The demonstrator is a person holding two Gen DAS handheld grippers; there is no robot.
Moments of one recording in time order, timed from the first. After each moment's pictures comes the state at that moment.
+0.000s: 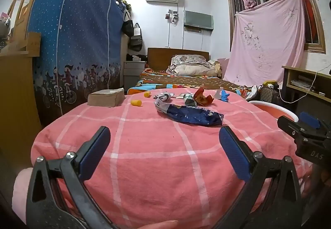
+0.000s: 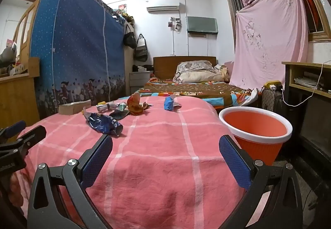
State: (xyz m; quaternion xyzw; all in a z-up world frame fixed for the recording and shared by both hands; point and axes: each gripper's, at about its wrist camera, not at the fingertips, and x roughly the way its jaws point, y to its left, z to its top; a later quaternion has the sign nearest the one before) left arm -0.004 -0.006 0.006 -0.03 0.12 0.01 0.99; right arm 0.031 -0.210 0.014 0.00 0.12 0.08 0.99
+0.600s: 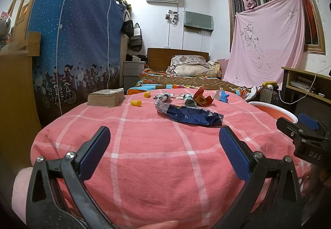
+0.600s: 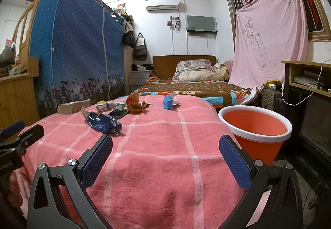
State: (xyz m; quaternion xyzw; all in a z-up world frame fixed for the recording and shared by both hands) left arm -0.006 -0.005 0.007 -0.03 0.12 0.01 0.99; right arm 0.030 -0.208 0.016 0.00 0.12 0.08 0.99
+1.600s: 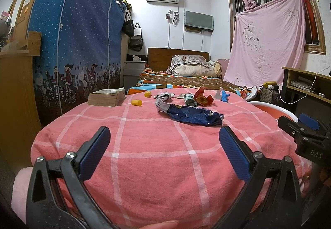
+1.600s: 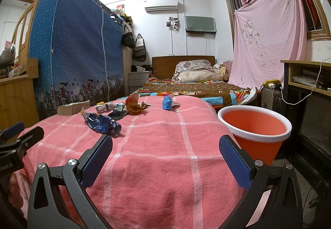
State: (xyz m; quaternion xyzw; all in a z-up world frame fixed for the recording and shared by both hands) left arm -0.006 -0.004 0.005 -0.03 0.12 0.01 0.99; right arm 0.032 -0.208 0.012 0.00 0.12 0.08 0.99
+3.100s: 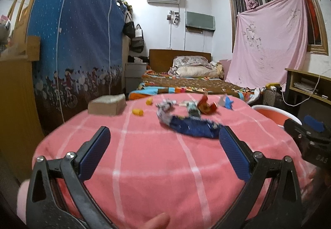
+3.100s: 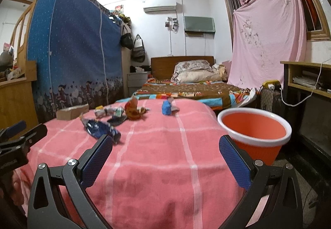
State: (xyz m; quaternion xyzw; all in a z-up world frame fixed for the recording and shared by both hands) left arm 0.018 0.001 0.023 -0.03 0.11 0.01 0.99; right arm 0.037 -0.209 0.025 0.00 0.12 0.07 0.99
